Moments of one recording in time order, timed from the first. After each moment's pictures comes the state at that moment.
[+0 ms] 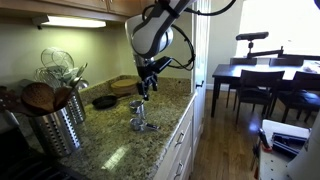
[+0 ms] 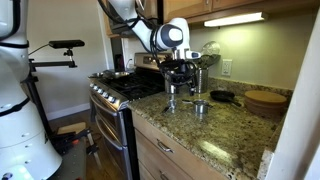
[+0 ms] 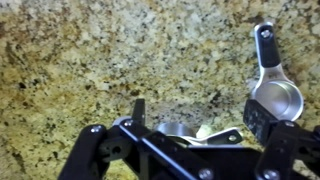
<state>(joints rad) 0.04 0.32 -0.01 -1.98 -0.21 2.31 -0.03</state>
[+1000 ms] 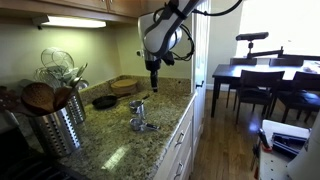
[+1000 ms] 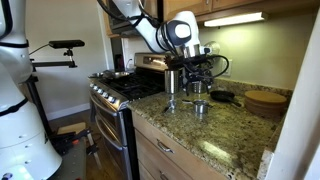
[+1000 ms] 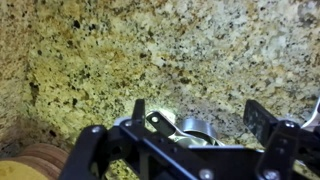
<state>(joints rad) -0.05 0.30 -0.03 -1.99 -0.27 2.44 -0.51</state>
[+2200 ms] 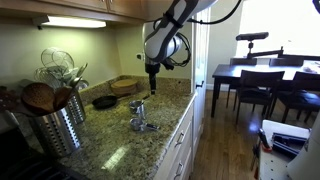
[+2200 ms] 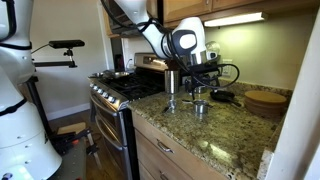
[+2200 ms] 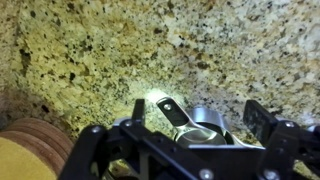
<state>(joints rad) -0.11 0.38 0.00 -1.96 -0.18 2.57 -0.71</state>
